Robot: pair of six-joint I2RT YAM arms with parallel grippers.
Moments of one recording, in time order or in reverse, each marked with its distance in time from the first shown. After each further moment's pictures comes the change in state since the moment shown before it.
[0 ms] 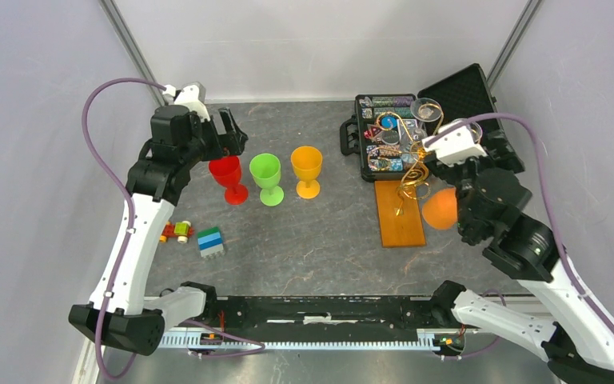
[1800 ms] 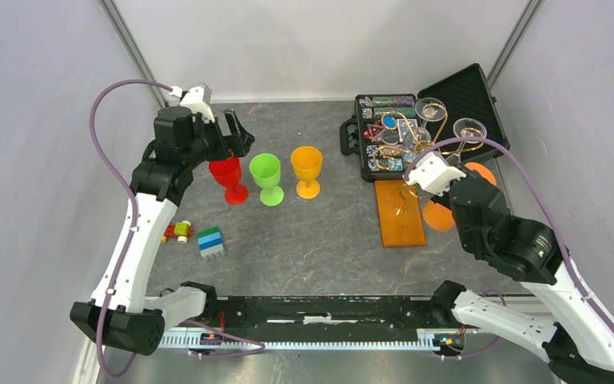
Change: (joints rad) left arm 0.000 -0.002 -0.045 0.070 0.102 -0.008; right arm 0.002 -0.021 0.003 -0.490 -0.134 0.067
